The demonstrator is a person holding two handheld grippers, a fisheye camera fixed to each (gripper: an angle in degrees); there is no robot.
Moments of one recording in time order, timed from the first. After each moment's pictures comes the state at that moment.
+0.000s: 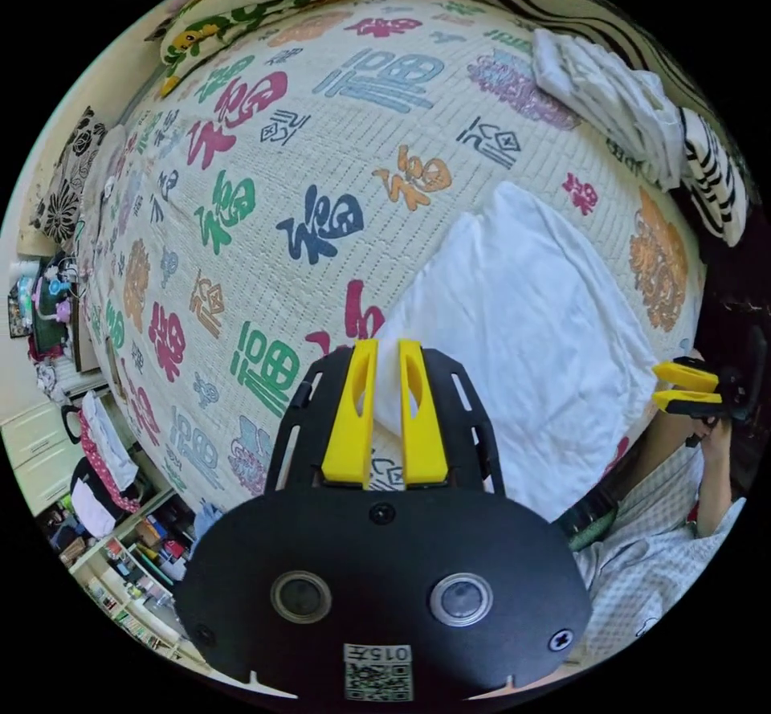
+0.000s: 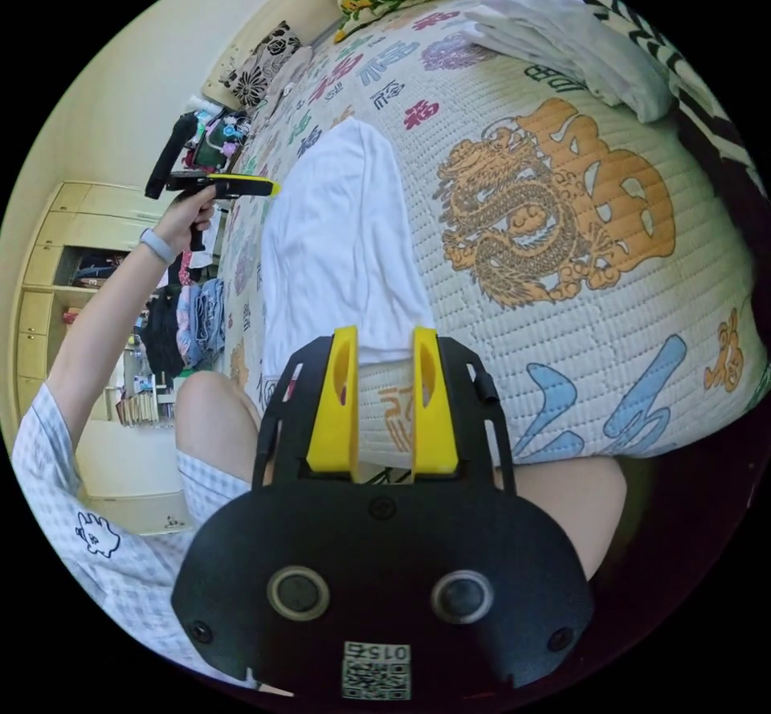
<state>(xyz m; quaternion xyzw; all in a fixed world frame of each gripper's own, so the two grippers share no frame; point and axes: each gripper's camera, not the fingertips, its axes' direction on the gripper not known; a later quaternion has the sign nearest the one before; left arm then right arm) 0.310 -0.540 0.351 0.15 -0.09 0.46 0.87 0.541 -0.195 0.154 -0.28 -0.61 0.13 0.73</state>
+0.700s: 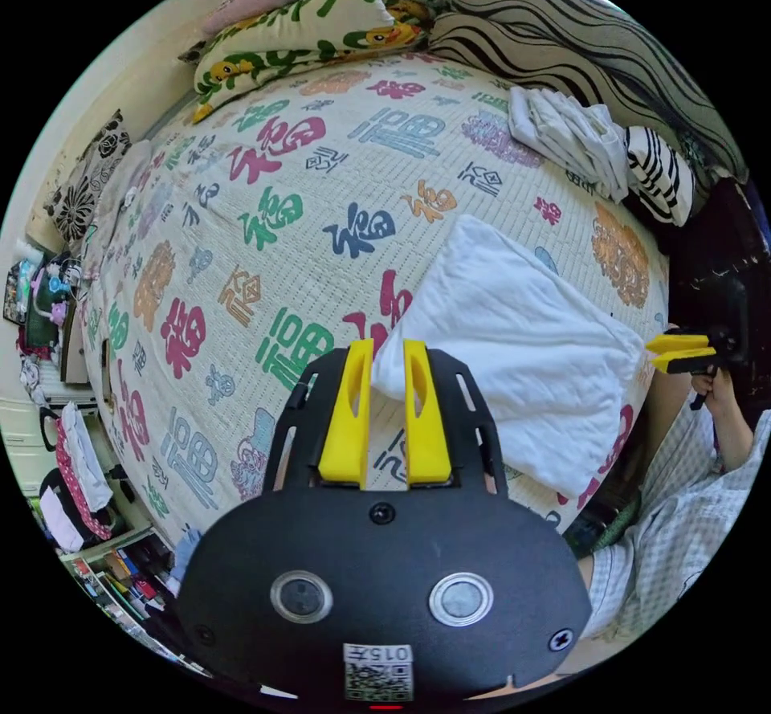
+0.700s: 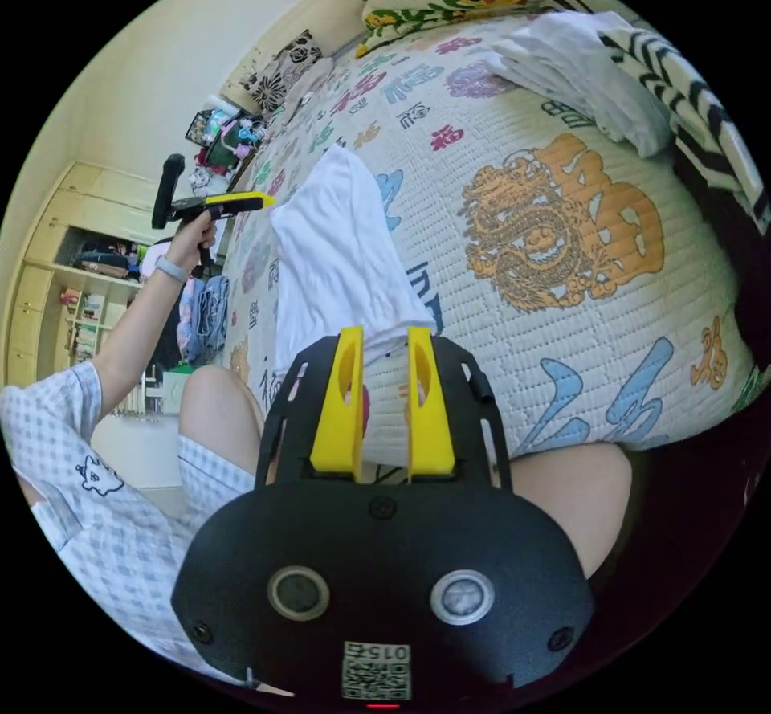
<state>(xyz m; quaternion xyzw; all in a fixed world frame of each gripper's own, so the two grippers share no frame) 0.216 -0.562 0.390 0.27 -0.02 0.48 0.84 0.528 -0.135 0.062 -0.22 -0.60 0.08 0.76</state>
